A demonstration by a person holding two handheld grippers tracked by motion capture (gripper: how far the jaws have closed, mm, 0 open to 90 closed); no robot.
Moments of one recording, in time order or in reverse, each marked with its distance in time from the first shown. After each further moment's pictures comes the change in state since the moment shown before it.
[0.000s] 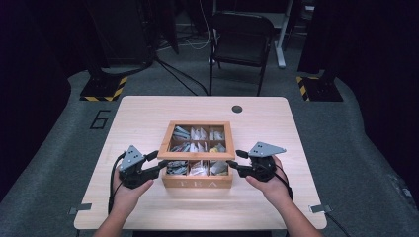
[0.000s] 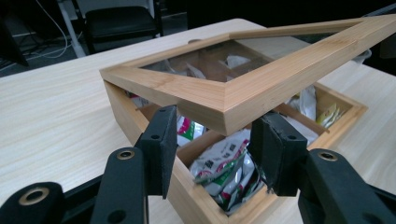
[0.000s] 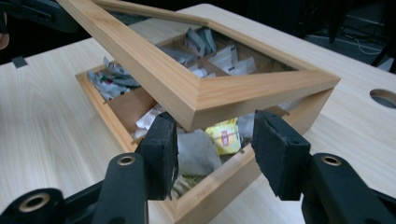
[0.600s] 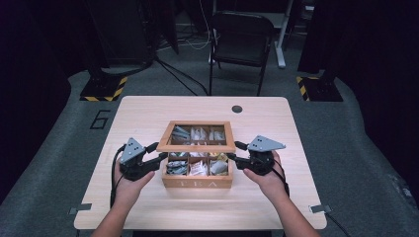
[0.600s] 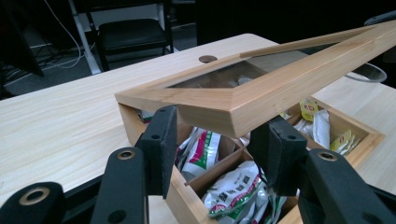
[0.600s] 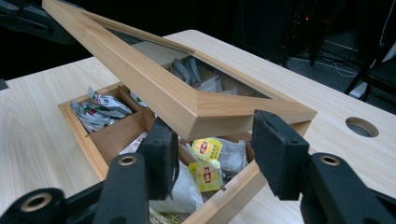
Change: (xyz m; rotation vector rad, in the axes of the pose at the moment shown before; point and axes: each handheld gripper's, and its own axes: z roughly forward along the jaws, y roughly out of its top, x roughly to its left) left arm 0.005 0.018 0.006 -0.030 0.039 0.003; right arm -0.004 0.016 0.004 -0.082 -0.054 -0.035
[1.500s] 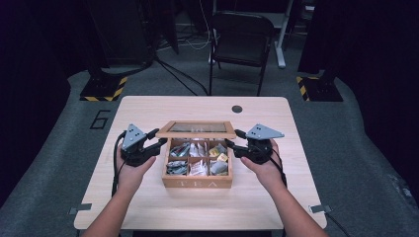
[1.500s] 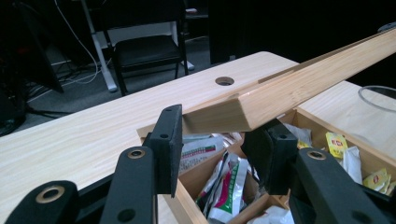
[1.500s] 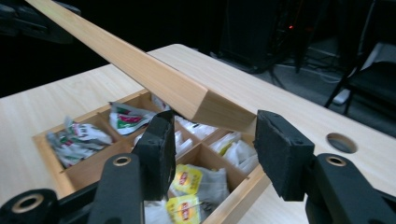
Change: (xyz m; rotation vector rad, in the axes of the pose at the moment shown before) left arm 0.012 0.032 0.013 -0.041 0.056 0.031; right arm -0.012 0.025 0.010 -0.023 -0.056 0.001
